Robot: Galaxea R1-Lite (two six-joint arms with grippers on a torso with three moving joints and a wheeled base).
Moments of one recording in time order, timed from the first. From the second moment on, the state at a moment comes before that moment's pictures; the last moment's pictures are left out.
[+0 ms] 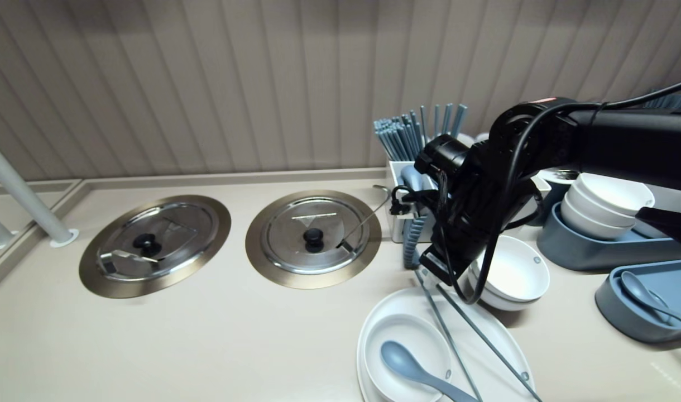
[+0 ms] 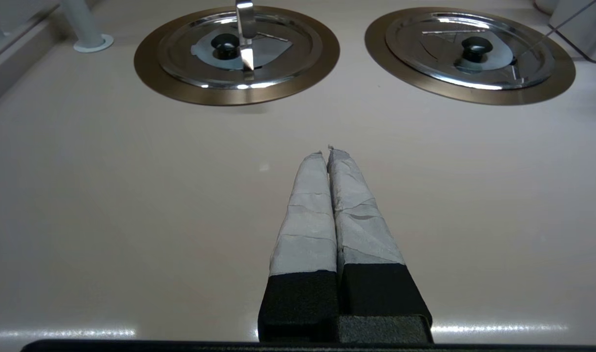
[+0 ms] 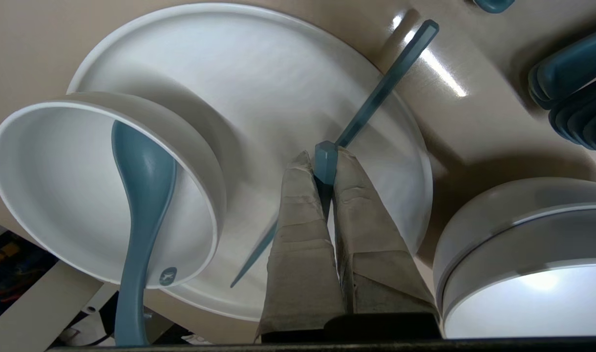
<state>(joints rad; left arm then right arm) 0.00 0.00 0.00 -0.03 0.00 -0.01 0.53 2.13 -1.99 1.12 0.10 -0.25</state>
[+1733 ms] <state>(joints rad) 0.00 0.00 0.00 -0.03 0.00 -0.01 0.54 2.18 -1.99 1.08 0.05 -0.23</state>
